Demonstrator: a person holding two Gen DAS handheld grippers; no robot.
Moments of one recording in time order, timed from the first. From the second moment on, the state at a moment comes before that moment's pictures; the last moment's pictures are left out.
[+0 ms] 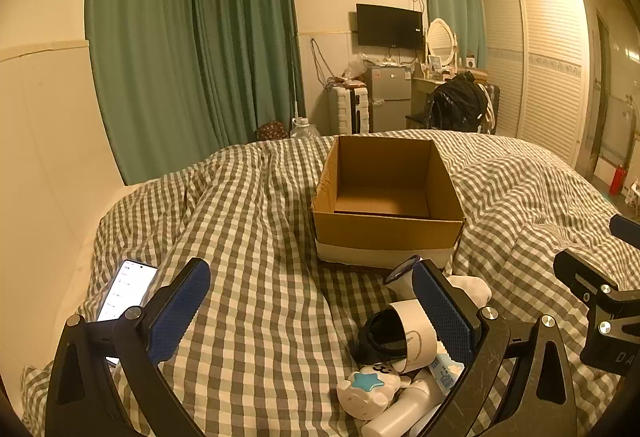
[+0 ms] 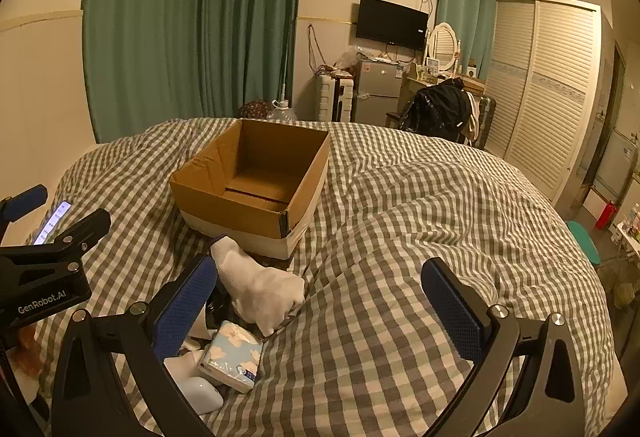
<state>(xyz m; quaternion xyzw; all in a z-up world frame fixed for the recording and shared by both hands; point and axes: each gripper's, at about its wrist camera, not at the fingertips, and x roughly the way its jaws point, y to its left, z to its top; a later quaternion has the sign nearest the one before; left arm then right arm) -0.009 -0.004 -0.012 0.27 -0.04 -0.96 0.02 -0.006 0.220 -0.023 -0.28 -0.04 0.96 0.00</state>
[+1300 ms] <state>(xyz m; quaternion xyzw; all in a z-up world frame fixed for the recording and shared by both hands) -0.019 -0.004 -0.037 0.35 -0.06 -0.93 -0.01 -0.008 0.208 -0.013 -0.30 -0.07 0.95 -0.06</state>
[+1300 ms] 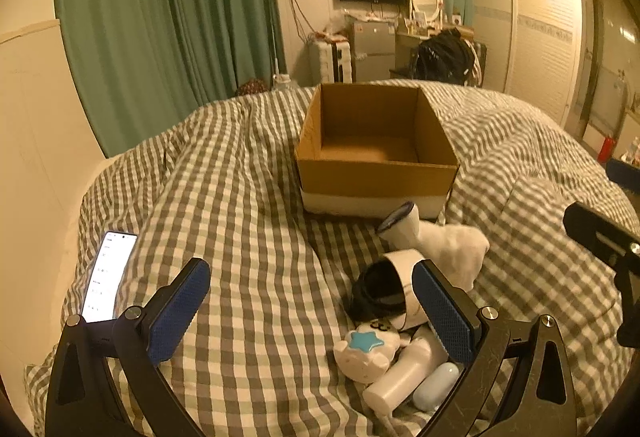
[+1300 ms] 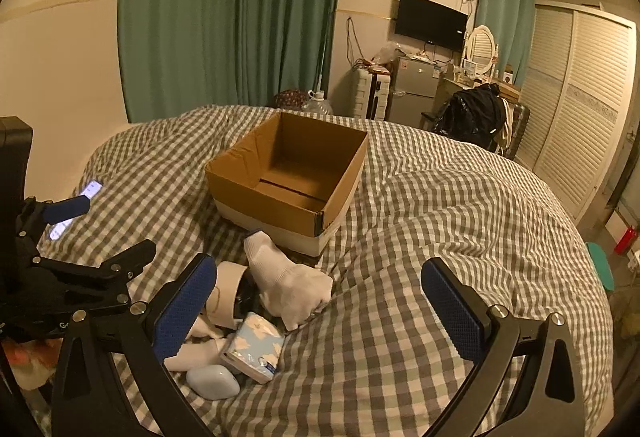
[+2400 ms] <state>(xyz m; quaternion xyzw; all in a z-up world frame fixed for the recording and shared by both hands) -0.084 0.056 -0.127 0.48 -0.04 -0.86 -0.15 -0.087 0.253 -0.073 -0.40 -0.05 0.91 -0.05</state>
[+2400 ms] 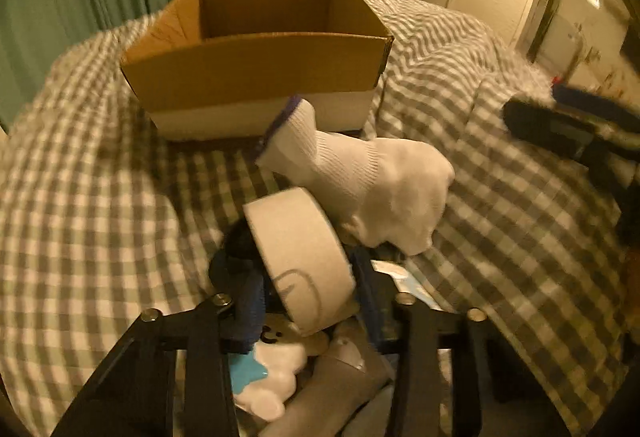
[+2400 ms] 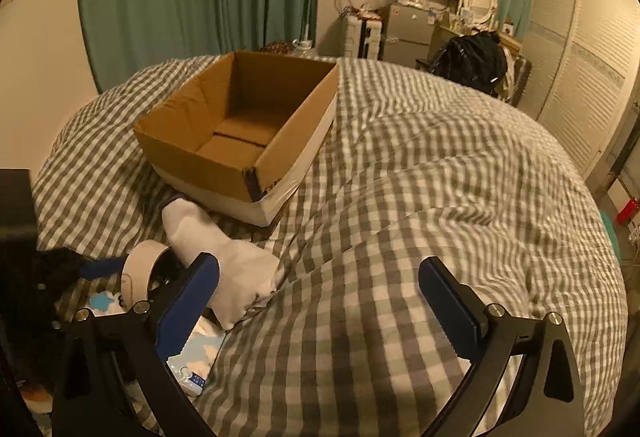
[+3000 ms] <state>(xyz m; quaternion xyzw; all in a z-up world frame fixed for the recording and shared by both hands) -0.069 -0.012 -0.084 0.44 0.00 -0.89 -0.11 -0.142 0.187 -0.151 -0.53 -0.10 0.83 -0.13</state>
